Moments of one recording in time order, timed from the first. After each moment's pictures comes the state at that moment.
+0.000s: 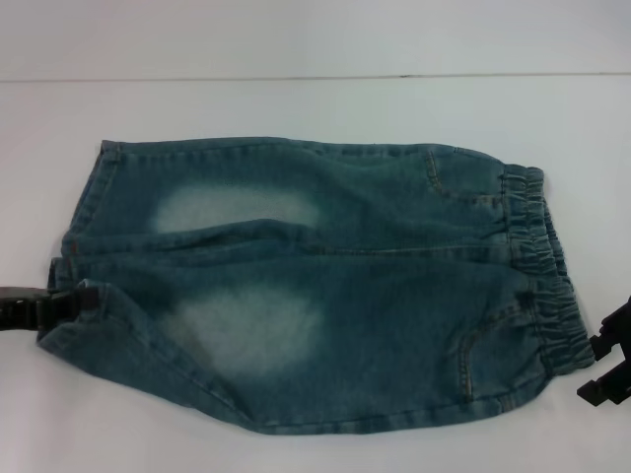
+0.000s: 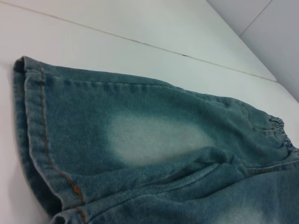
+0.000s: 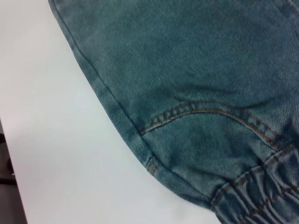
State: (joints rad) left arm -0.45 -2.09 0.29 0.89 2.44 1.66 -1.87; right arm 0.71 2.01 -0.79 -0.88 -2.83 -1.80 1.77
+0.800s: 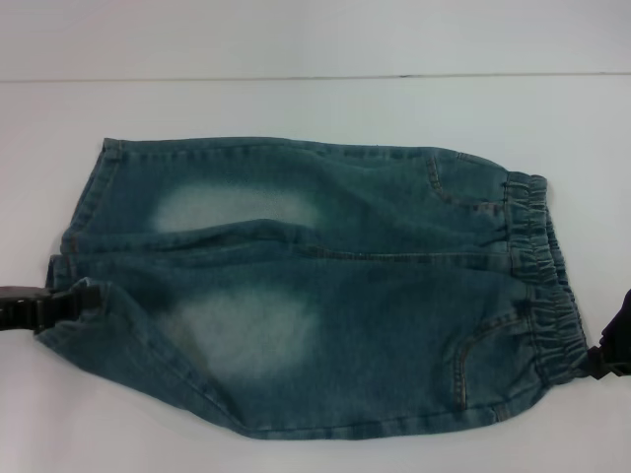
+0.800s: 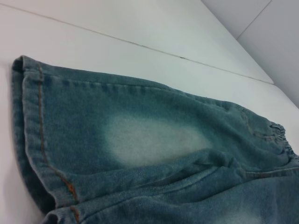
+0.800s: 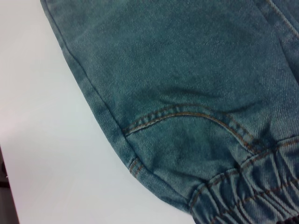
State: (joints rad) left arm -0.45 -2.09 0.29 0.87 2.43 1.65 -1.86; right arm 0.71 2.02 -0.78 -0.88 -2.83 -1.78 1.77
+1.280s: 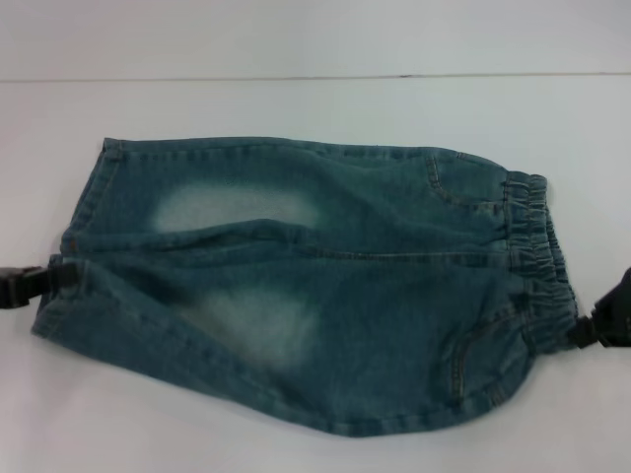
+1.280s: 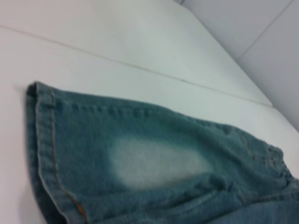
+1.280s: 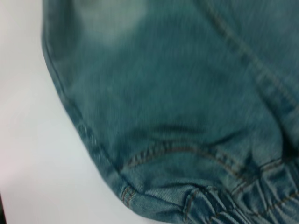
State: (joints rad) left arm -0.45 -2.07 0.22 0.88 2.40 1.68 -1.86; right arm 0.68 1.99 -0.66 -0.87 -2.72 -1.77 1.73
